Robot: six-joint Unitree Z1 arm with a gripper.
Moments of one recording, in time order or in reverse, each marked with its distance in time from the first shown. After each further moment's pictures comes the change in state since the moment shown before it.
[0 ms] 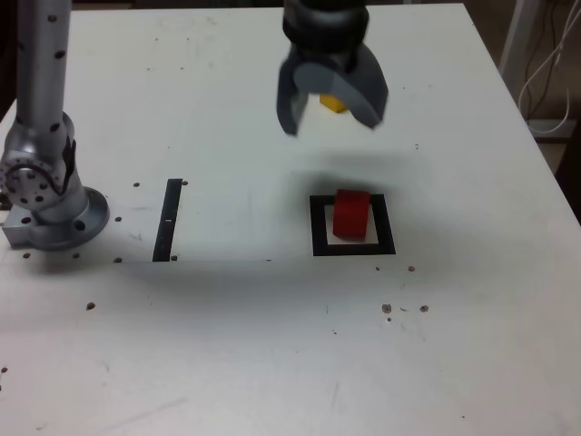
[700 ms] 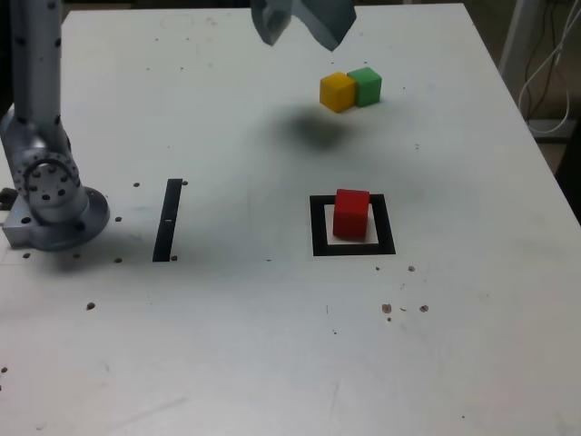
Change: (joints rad) arm 0.331 0.023 -0.092 -0.088 0.132 0.665
